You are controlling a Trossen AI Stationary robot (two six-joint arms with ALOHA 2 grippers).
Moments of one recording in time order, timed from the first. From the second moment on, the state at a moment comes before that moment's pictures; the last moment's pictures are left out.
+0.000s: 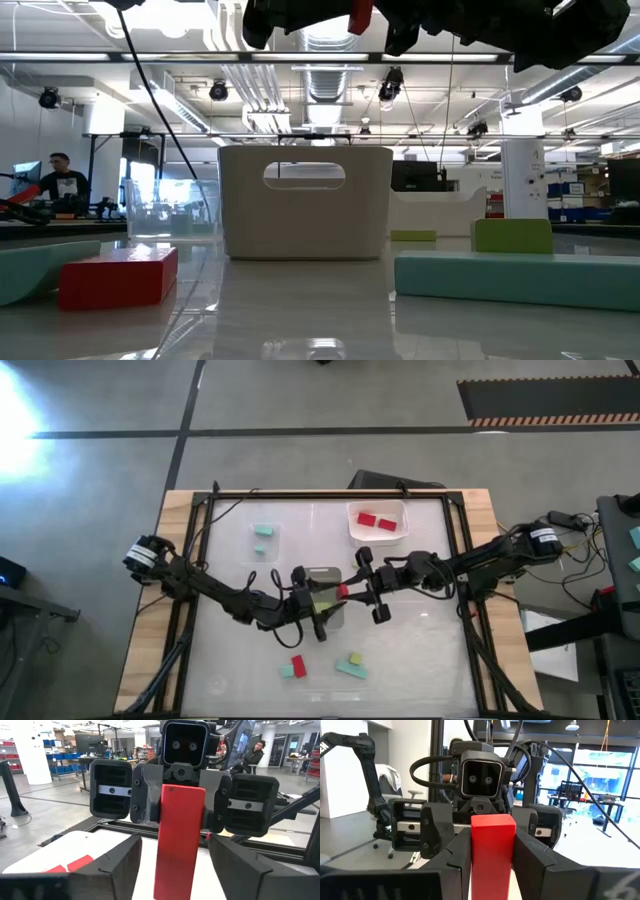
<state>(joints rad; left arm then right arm) -0.39 1.68 0.96 0.79 -0.74 -0.01 0.10 1.47 0.60 1.07 -0.18 -0.08</state>
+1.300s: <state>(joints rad) -0.38 1.63 0.94 0.61 -0.75 -0.02 -0.56 1.60 0.86 -0.13 0.07 -0.26</state>
